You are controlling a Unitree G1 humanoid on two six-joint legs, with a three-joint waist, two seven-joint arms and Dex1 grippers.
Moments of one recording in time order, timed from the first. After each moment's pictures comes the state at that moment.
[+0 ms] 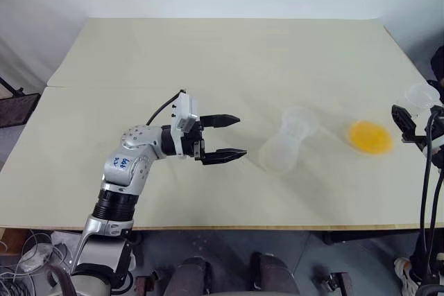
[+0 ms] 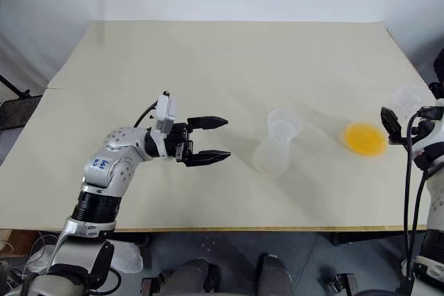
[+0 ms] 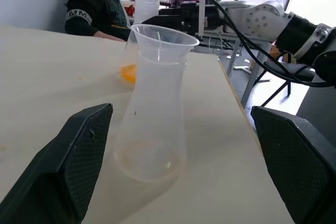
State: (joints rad) left arm -0.61 0.36 -0.05 0.01 -0.47 0.40 -1.11; right arm -0.35 -0.73 -0.55 0.18 0.43 0.37 0.46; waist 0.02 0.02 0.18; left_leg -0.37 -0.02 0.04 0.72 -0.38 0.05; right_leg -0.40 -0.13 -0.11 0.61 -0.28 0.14
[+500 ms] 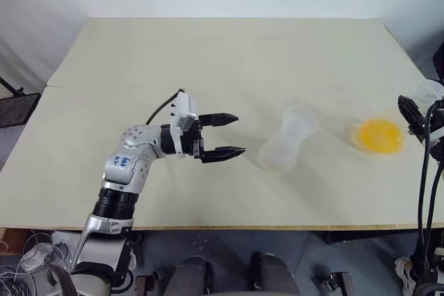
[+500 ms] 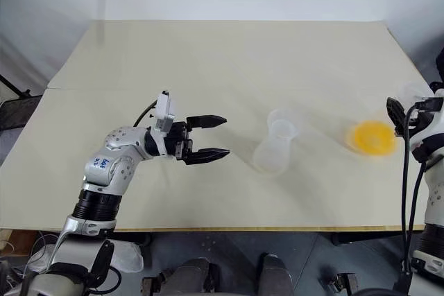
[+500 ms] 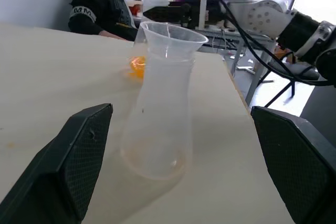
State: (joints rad) left arm -0.64 0.35 -0.05 0.09 -0.47 0.36 -1.12; right arm -0.32 -0.72 -0.56 0.03 0.44 0.41 0.41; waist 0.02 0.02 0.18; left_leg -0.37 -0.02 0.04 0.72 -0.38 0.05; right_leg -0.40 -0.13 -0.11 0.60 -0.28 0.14
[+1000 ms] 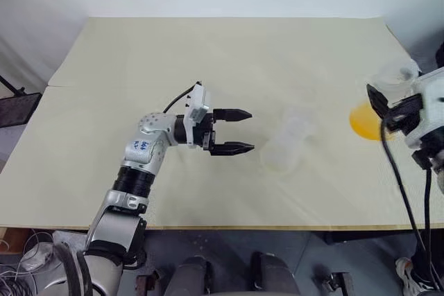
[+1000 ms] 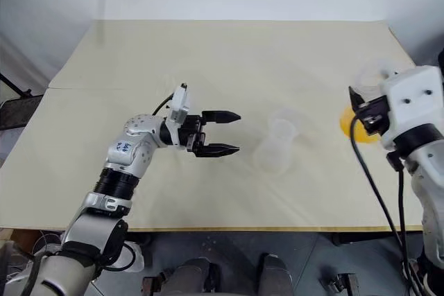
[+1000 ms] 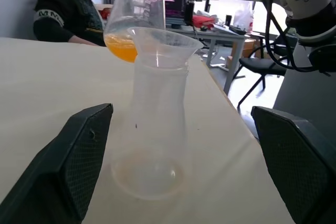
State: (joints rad) left arm -0.83 0.29 -0.10 0.42 -0.42 0.19 -1.29; right arm -0.18 -0.84 -0.40 -0.70 0.30 0.69 0.27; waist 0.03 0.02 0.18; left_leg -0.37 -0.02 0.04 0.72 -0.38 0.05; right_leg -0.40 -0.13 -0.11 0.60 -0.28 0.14
